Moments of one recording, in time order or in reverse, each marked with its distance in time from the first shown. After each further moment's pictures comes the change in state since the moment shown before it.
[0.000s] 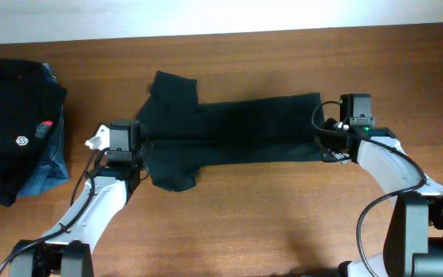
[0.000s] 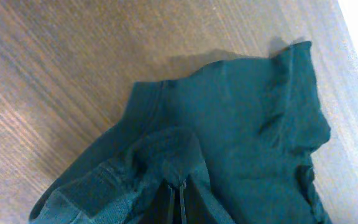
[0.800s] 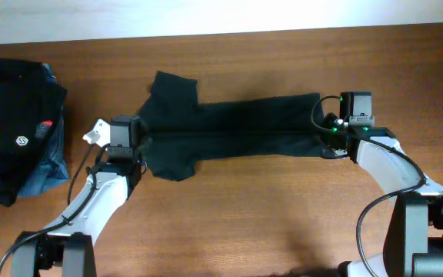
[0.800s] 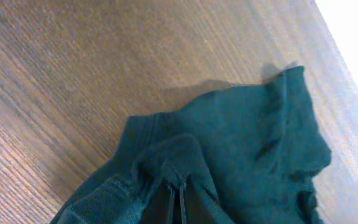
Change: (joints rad) left arm 0.000 0.042 0.024 0.052 -0.083 0.040; right arm 0.005 0.000 0.000 0.067 0.007 0.000
